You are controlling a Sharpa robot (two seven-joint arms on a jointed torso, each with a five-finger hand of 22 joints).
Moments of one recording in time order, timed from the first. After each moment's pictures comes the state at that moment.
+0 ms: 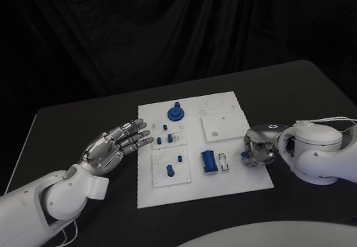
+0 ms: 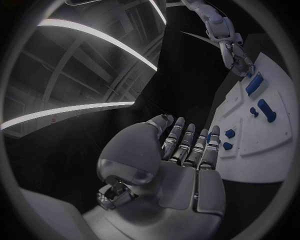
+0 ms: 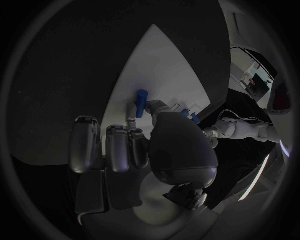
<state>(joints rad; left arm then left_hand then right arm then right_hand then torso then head) 1.08 -0.88 -0.21 1.40 0.19 0.34 0.42 1.27 0.19 0.22 0.02 0.50 0.60 0.17 0.15 0.11 0.29 0.23 0.43 0.06 0.20 0.29 0.33 0.05 0.08 0.31 0.29 0.07 0.37 1.06 -1.04 -0.24 1.78 -1.52 -0.23 -0.55 1.28 -0.06 0.15 0.21 0.81 0.83 0.04 0.64 0.75 1.46 -0.03 1.57 1.31 1.47 -0.09 1.49 1.31 0.06 1.46 0.01 1.36 1.31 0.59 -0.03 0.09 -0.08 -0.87</state>
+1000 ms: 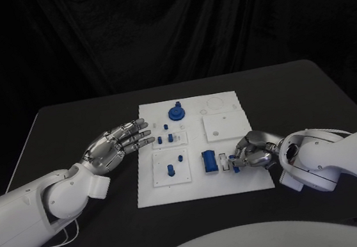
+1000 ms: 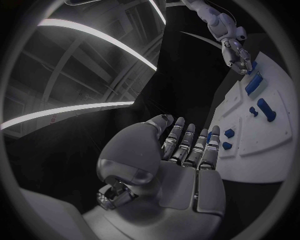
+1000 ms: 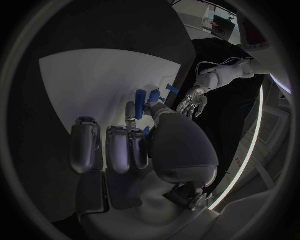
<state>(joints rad) 1.08 -0.88 -0.21 1.40 0.19 0.34 0.42 1.27 0.19 0.22 0.02 0.50 0.60 0.17 0.15 0.11 0.29 0.23 0.43 0.06 0.20 0.29 0.33 0.05 0.08 0.31 0.29 0.07 0.37 1.05 -1.04 -0.25 1.79 -0.93 -0.42 -0.28 1.21 -0.05 0.24 0.19 0.75 0.83 0.04 0.66 0.58 1.47 -0.03 1.57 1.31 1.47 -0.09 1.50 1.31 0.06 1.46 0.01 1.38 1.31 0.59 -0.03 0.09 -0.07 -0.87</state>
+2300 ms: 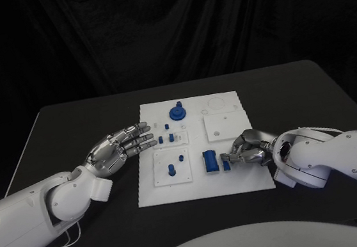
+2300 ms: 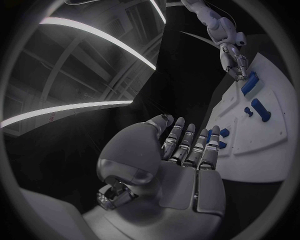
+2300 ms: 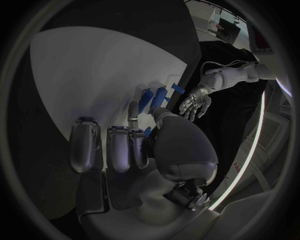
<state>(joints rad) 1.06 -0.88 -0.21 1.39 0.19 0.35 0.42 1.27 0.19 0.23 0.02 0.50 0.60 0.17 0.15 0.11 0.29 0.23 0.43 0.06 0.20 0.29 0.33 0.05 0.08 0.31 0.29 0.07 0.37 1.05 -0.98 -0.25 1.72 -0.98 -0.42 -0.30 1.05 -0.02 0.18 0.28 0.30 0.84 0.04 0.67 0.59 1.47 -0.03 1.57 1.31 1.47 -0.09 1.49 1.31 0.06 1.46 0.01 1.37 1.31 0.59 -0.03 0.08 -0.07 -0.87</state>
